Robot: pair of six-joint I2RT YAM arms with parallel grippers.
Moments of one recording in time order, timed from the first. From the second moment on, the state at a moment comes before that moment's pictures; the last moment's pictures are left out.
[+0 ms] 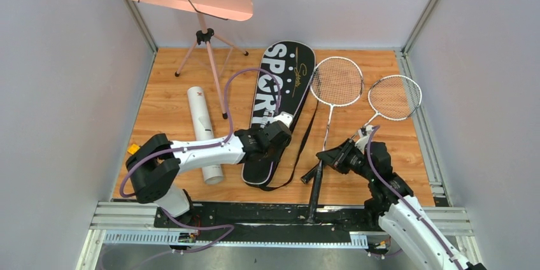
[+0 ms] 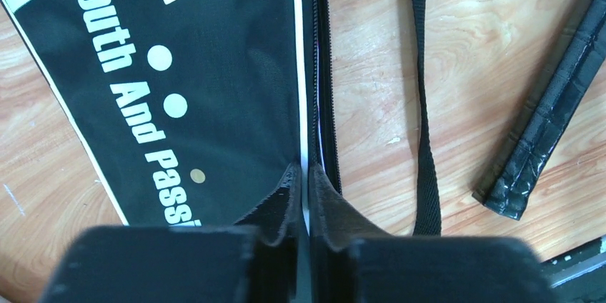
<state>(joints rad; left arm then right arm) -1.05 1.57 0.97 -0.35 -0.29 -0.49 0.40 0.46 0.21 -0.18 -0.34 1.09</state>
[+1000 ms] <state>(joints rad) -1.05 1.41 0.81 -0.17 -0.24 -0.54 0.40 0.60 0.16 -0.09 -0.43 1.09</state>
